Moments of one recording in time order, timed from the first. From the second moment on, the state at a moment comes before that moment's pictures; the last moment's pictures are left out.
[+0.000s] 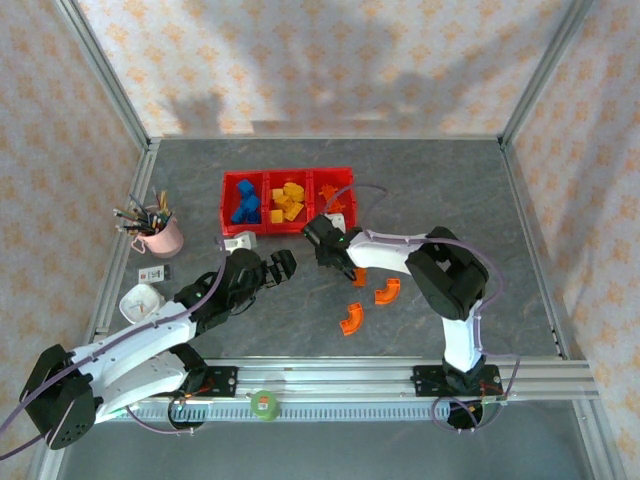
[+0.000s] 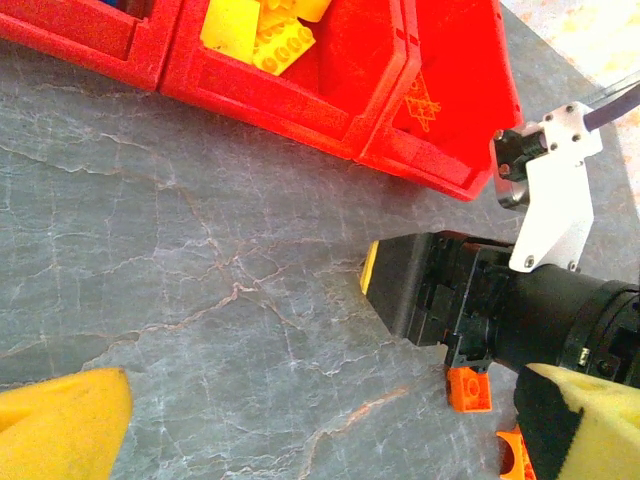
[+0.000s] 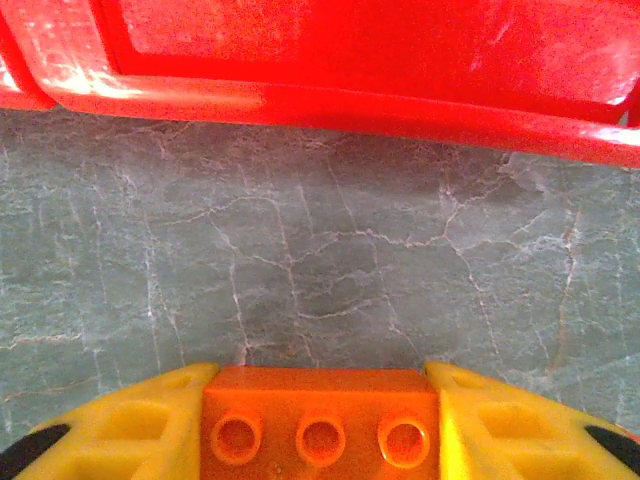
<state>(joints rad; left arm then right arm) -0.68 0.94 0.49 -0.19 -0.23 -0.94 0.82 1.94 1.21 -0.40 0.33 0.61</state>
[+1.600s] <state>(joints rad) -0.68 1.07 0.70 -0.22 -0.28 -0.85 0.62 1.85 1.47 -0.48 0.28 0.49</state>
